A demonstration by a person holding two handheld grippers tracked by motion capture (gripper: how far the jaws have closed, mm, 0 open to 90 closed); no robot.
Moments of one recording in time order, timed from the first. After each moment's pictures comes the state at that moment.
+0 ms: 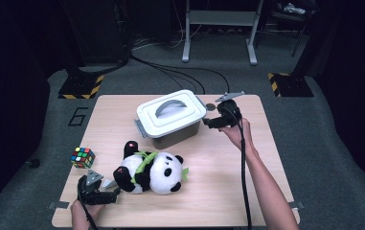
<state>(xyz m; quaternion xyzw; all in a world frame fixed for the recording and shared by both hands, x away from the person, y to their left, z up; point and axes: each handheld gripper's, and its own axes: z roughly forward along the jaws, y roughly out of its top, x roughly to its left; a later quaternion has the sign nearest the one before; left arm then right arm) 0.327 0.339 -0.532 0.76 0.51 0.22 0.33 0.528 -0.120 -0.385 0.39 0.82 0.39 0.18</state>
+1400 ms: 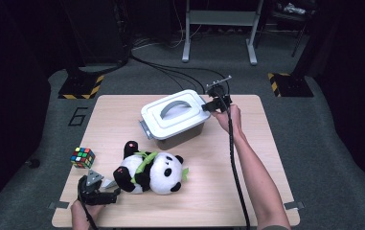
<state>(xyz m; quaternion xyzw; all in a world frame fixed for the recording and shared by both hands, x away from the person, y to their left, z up) 0.327 0.338 -0.532 0.76 0.51 0.22 0.33 0.591 -0.094 -0.382 0.46 0.81 0.32 0.16</state>
